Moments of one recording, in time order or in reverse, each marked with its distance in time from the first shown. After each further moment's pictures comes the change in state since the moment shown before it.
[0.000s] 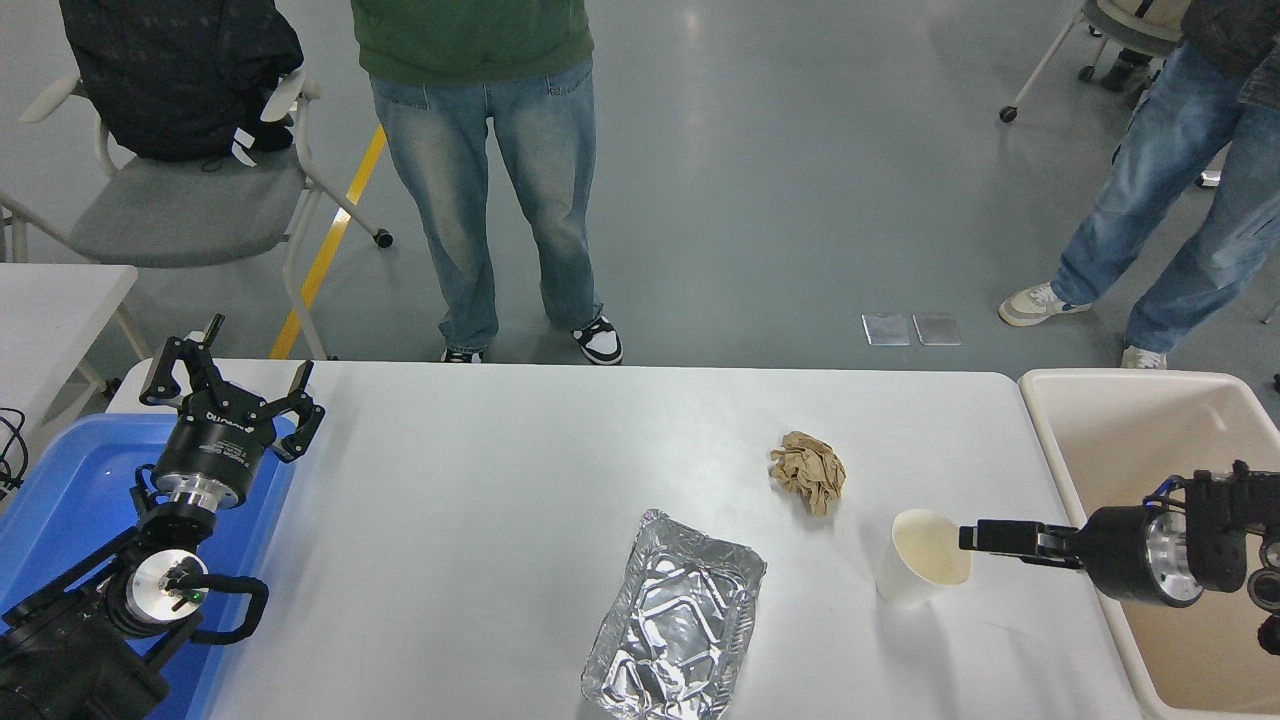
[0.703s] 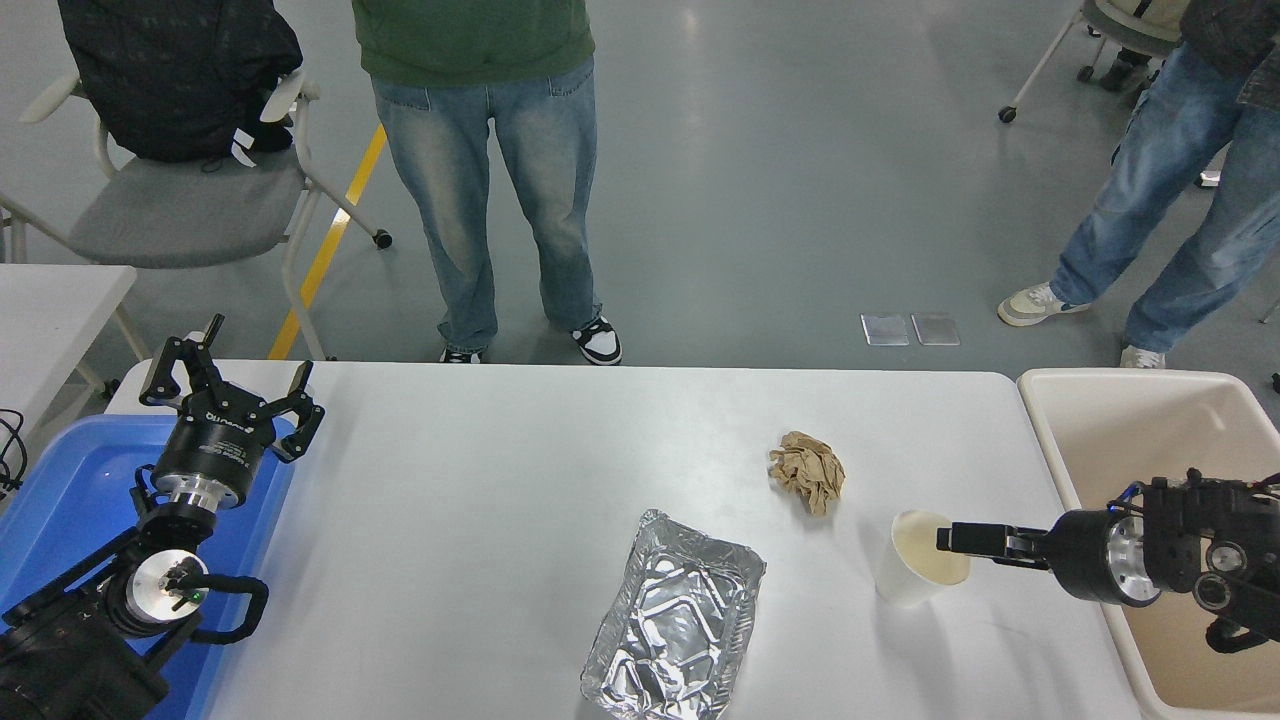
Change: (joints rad) left arm 0.000 0.000 0.000 0.000 0.000 0.000 0.000; right arm -0.011 0.113 -0.037 -0.114 -0.027 -0.052 0.000
